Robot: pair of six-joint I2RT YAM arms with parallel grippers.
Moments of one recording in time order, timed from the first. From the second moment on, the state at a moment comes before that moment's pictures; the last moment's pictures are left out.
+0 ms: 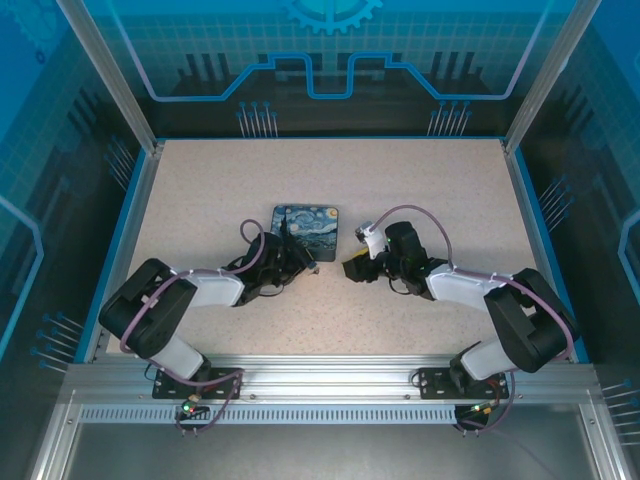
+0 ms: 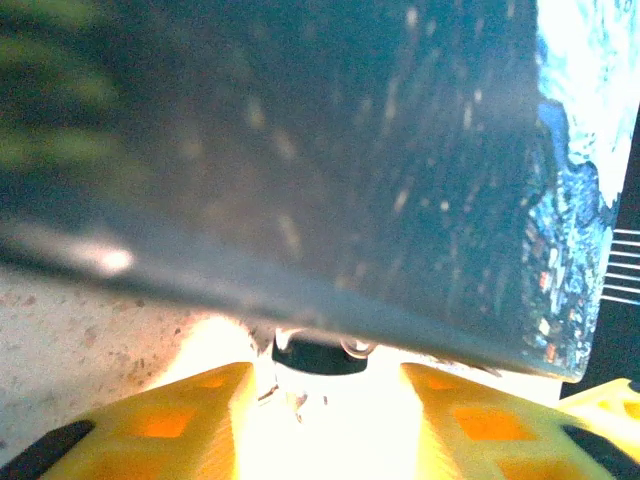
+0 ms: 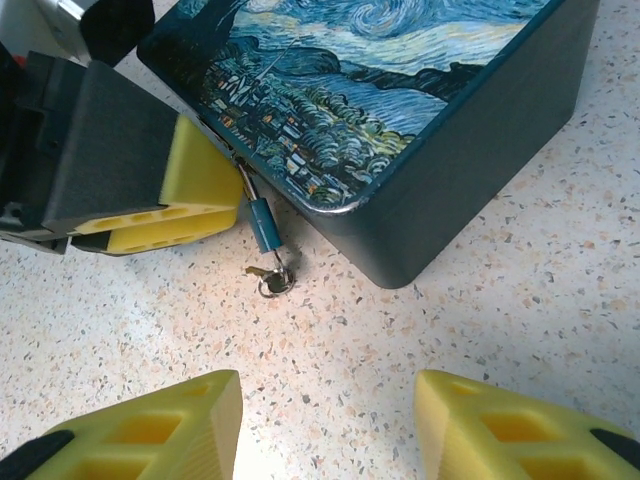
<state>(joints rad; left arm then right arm) -0.53 1.55 0.52 0.36 0.17 -1.19 0.52 1.46 0.59 0.21 -0.41 0.14</state>
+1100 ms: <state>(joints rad) -0.16 1.49 0.67 0.12 0.43 -0.95 0.48 1.85 1.08 0.09 -0.52 0.41</state>
